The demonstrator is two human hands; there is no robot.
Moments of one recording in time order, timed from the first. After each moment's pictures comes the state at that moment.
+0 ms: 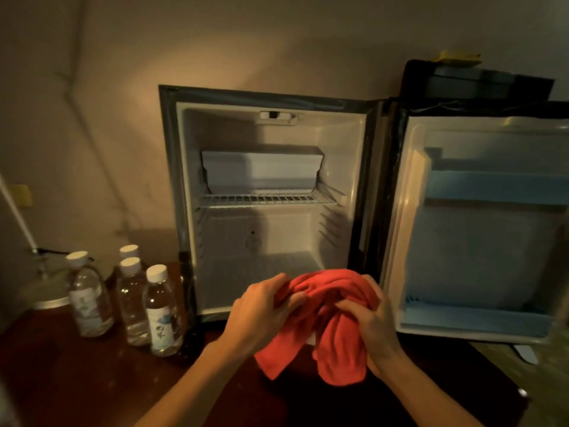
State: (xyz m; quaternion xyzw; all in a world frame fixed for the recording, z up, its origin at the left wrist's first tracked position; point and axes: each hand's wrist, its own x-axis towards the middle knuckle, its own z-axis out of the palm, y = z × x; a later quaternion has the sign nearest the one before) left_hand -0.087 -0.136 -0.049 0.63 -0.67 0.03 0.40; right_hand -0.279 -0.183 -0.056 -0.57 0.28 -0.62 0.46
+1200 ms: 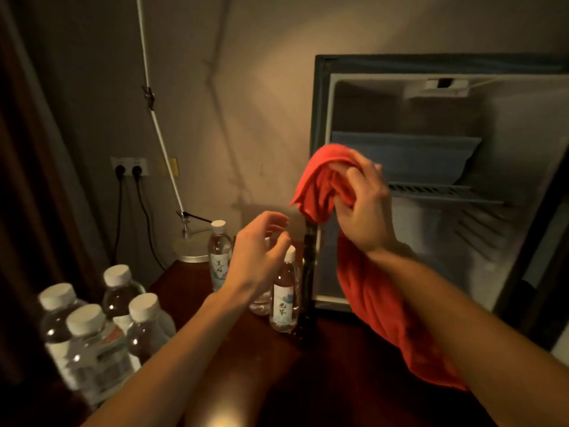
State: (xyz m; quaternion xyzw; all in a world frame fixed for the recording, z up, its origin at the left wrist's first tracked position) left_hand 0.083 -0.064 0.000 0.63 -0.51 0.09 0.57; right_hand -0.048 -0.209 0.055 -0.81 0.13 -0.58 -0.01
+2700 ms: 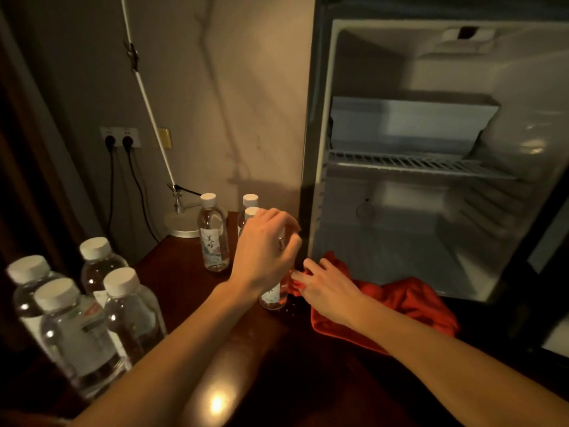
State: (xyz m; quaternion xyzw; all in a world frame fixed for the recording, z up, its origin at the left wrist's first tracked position) left_hand 0.074 -0.085 -0.038 0.67 -0.57 0.17 0.44; right_hand -0.036 -0.221 -0.126 -0.95 0.01 -0.12 -0.29
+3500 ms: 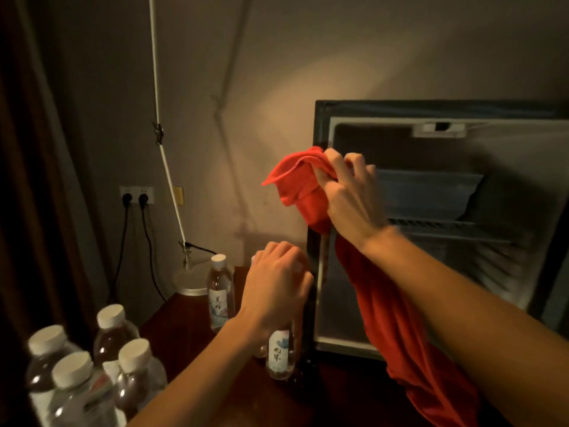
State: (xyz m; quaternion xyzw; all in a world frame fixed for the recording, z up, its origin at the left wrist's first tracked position) left_hand 0.077 -0.090 0.012 0.70 -0.57 0.24 0.37; right_hand -0.008 -0.244 0.110 -0.79 0.15 -0.51 -0.32
